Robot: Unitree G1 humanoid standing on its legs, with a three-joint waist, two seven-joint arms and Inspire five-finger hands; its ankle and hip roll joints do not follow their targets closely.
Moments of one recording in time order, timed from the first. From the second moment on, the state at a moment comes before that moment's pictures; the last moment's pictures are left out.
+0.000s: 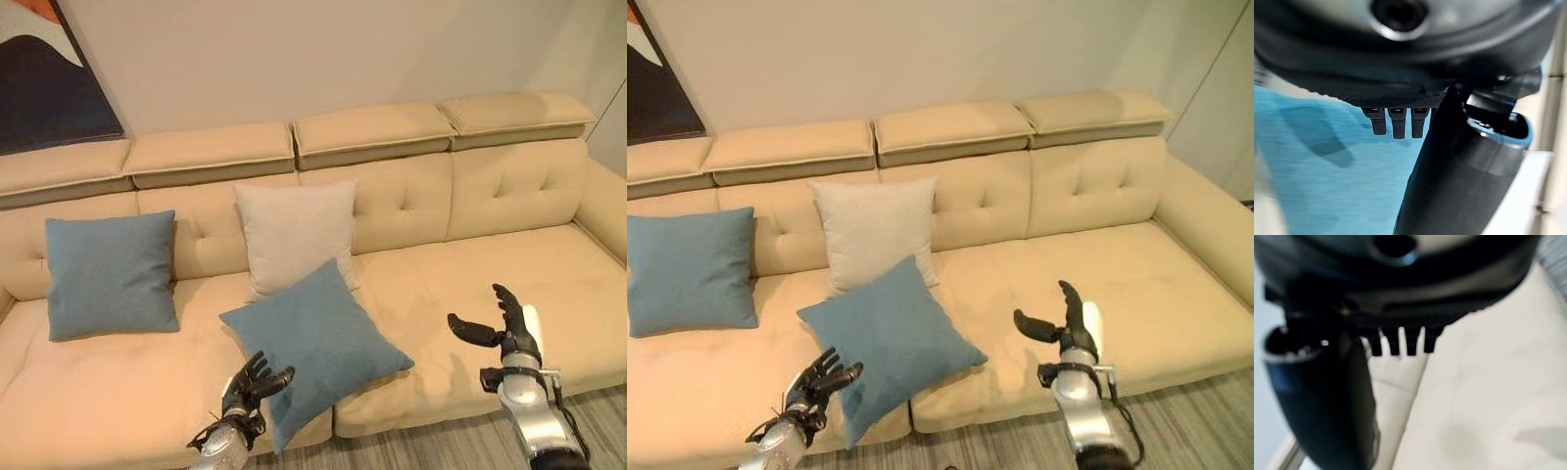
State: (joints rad) left arm 0.06 0.17 -0.24 0.65 -0.69 -0.03 0.16; right arm -0.15 -0.53 0.05 0.53 0.02 -0.02 -0.34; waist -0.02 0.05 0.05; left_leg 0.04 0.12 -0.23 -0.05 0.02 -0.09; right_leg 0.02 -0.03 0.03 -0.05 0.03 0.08
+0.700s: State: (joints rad) left arm -0.39 0.17 -0.25 1.03 -0.83 -0.07 0.21; right arm -0.57 -0.39 0.32 1.06 0.32 -0.02 -0.25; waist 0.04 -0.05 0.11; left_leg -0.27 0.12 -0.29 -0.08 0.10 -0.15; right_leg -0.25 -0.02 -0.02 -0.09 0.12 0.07
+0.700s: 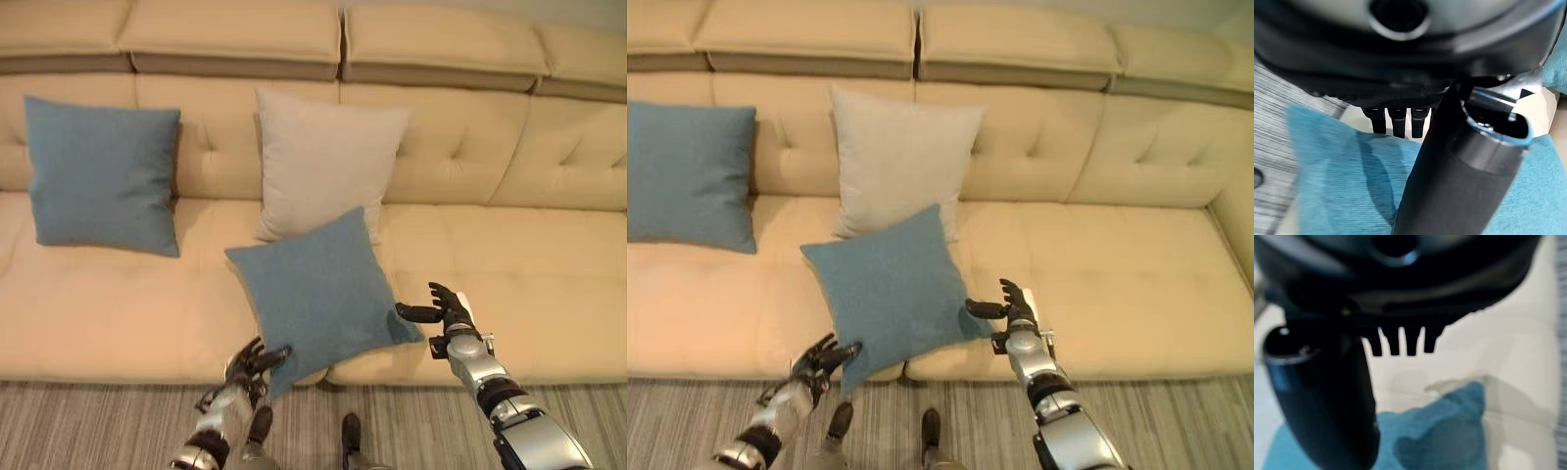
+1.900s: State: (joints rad) left arm -0.59 0.10 -0.25 1.12 -1.13 -0.20 0.18; right arm -0.75 -0.29 0.42 1.16 0.68 -0.11 -0.13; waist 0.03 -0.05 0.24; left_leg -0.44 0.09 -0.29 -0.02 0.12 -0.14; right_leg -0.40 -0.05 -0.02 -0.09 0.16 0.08
